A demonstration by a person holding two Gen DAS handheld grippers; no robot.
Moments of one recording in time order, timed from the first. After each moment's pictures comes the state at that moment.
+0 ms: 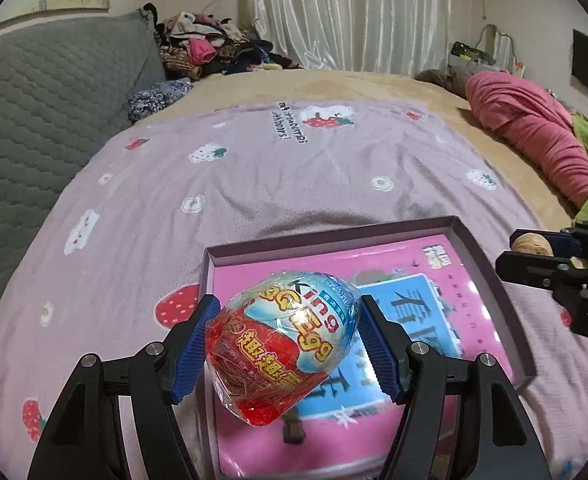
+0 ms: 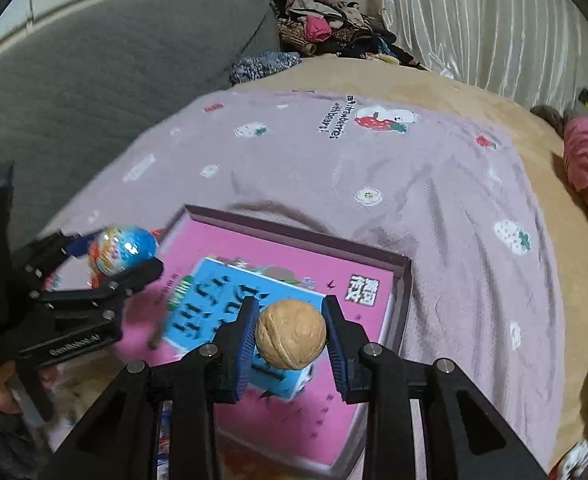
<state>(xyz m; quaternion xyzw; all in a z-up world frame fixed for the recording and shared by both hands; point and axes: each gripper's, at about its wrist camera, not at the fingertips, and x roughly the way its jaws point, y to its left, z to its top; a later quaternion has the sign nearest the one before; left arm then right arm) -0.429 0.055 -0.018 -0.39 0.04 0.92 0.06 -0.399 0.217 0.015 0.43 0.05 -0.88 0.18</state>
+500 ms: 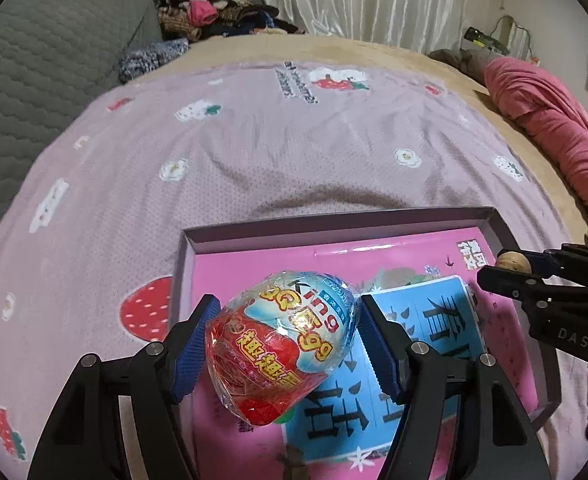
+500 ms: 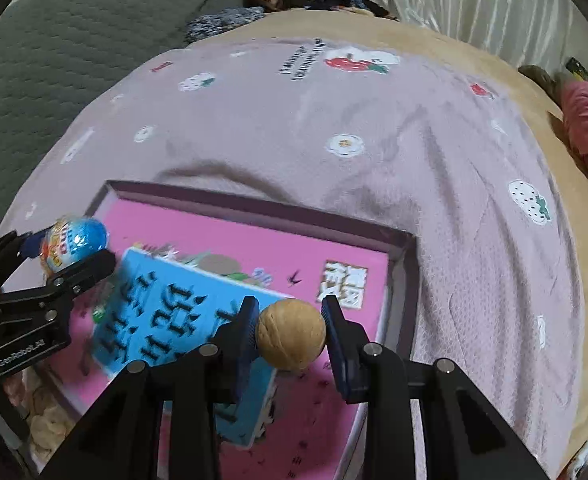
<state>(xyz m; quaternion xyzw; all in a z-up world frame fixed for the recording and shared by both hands) -0.488 0.052 -0.065 -0.45 0.02 0.89 0.06 -0.467 0.220 -0.055 0.50 0.04 -0.85 0.12</state>
